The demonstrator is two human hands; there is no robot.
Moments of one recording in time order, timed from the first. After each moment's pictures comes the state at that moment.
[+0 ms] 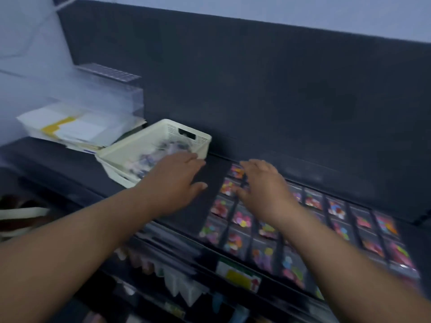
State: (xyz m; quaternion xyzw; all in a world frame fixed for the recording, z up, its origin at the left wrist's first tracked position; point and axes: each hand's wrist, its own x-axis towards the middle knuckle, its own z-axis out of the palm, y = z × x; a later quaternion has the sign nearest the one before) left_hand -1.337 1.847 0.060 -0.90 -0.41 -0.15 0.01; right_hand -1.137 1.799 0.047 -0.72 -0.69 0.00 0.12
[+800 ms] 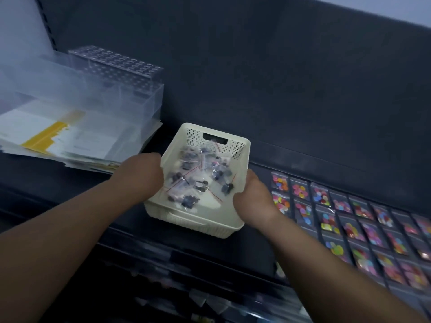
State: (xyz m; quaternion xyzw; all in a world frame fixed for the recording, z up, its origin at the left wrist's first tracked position) left_hand -1.478 2.039 0.018 -0.81 -0.58 -0.08 -0.11; right_hand -1.285 1.929 0.016 -0.82 -0.43 0.26 0.28
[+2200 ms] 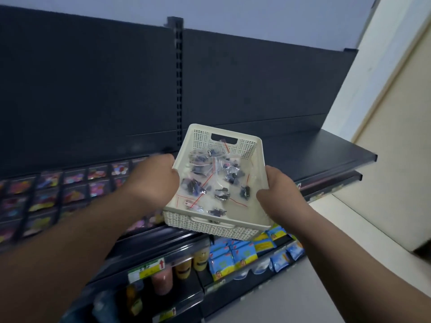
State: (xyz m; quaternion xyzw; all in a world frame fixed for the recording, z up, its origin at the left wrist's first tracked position) left_hand -1.039 1.595 0.077 -0.94 -0.23 -0.14 -0.21; right_hand -0.934 1.379 0.059 -0.89 -0.19 0.05 0.41
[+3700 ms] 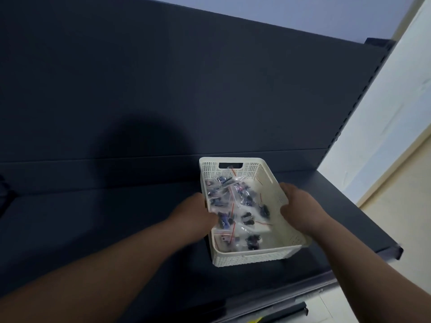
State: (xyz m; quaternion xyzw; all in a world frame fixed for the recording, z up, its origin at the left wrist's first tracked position) left_hand -0.532 1.390 0.019 -0.85 -0.32 -0.02 -0.41; right_hand -0.367 1.220 0.024 -0.94 -0.27 0.09 0.18
